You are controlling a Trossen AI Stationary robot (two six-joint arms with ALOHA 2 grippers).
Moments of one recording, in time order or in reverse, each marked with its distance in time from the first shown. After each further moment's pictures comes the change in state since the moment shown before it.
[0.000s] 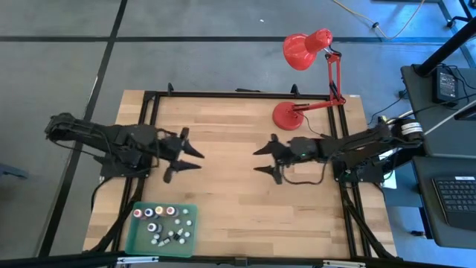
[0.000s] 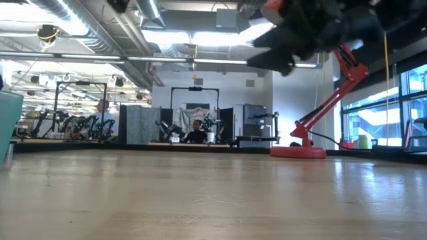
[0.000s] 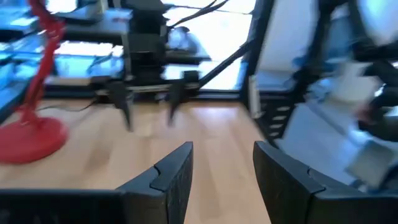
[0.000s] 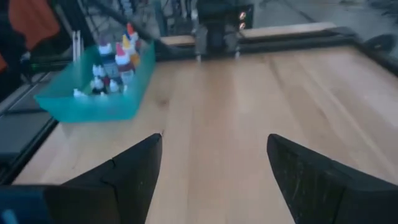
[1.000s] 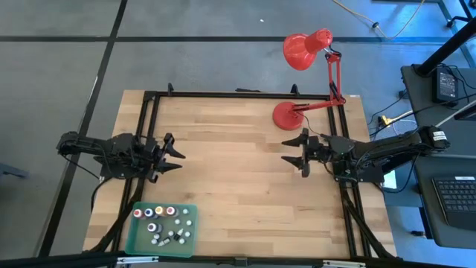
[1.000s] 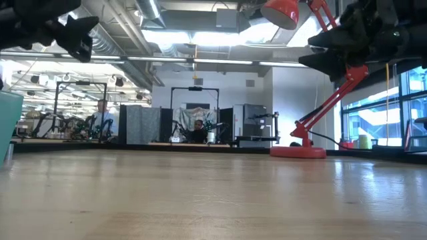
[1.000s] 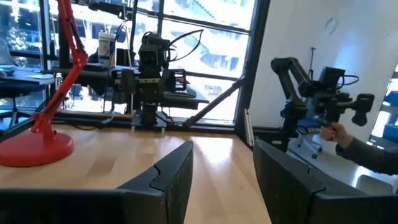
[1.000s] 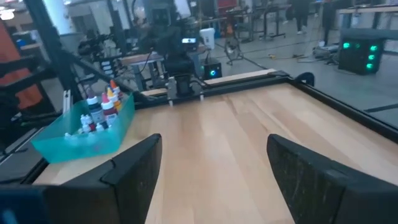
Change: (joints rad) left arm 0.044 -0.719 -0.643 0.244 0.040 -0.025; right arm -0.013 -0.575 -0.441 0.122 0.148 0.037
